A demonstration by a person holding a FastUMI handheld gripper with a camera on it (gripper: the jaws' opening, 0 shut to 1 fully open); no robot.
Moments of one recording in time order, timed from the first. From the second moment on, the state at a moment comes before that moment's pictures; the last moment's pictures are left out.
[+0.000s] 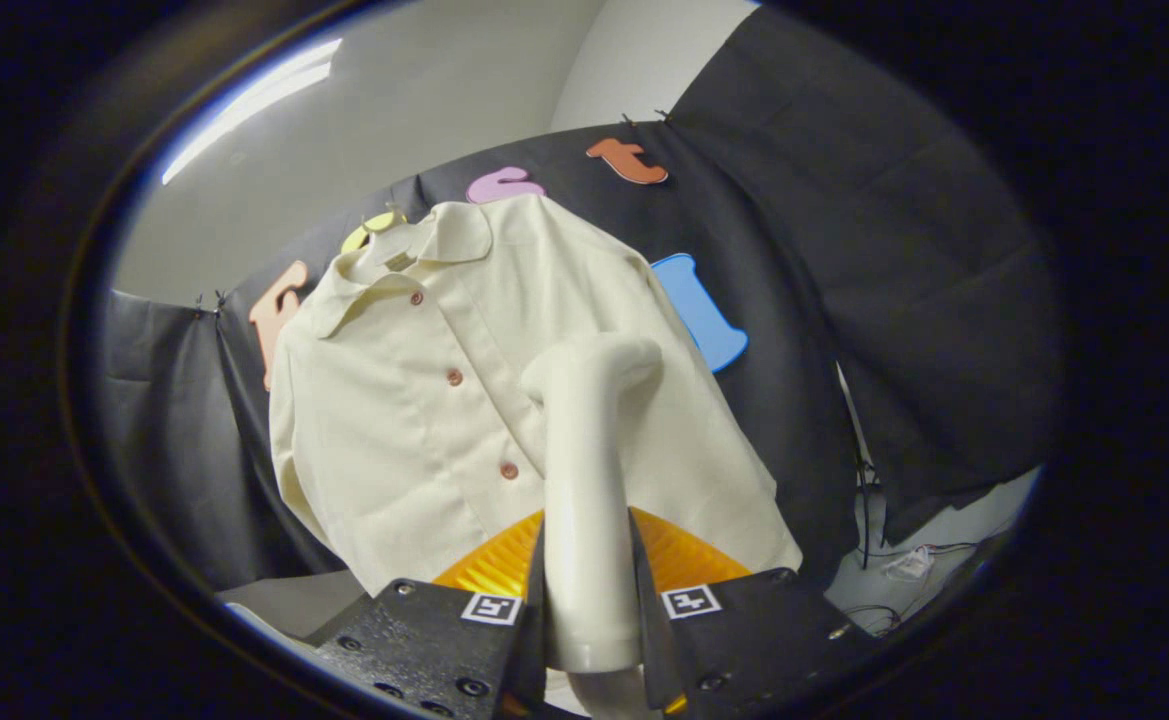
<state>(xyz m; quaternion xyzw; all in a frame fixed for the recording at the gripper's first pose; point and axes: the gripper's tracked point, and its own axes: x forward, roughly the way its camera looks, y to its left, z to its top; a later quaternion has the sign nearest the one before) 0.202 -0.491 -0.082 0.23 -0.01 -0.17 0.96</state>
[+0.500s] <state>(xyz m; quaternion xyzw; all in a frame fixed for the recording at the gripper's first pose) 0.180 -0.495 -0.140 0.24 0.03 -0.19 0.95</state>
